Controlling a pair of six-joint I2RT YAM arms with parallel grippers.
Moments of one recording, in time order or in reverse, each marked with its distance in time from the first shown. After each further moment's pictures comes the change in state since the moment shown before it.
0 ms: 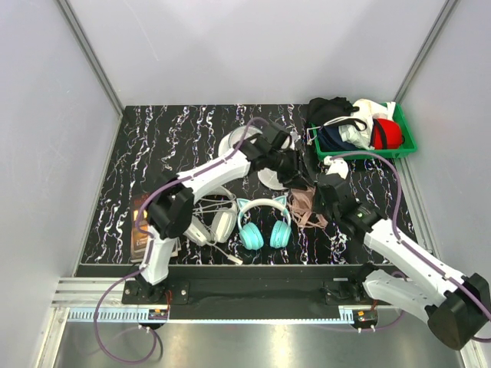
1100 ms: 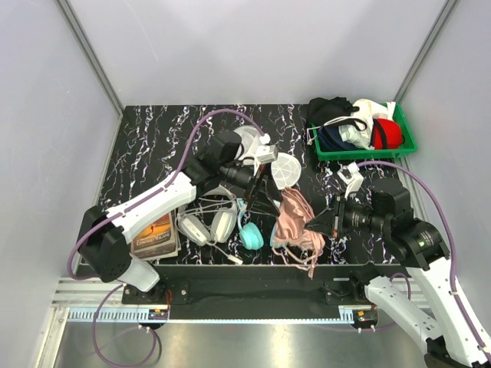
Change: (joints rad) left arm 0.067 -0.575 -0.523 0.197 0.505 0.985; right arm -0.172 -0.312 0.281 -0.438 -0.941 0.054
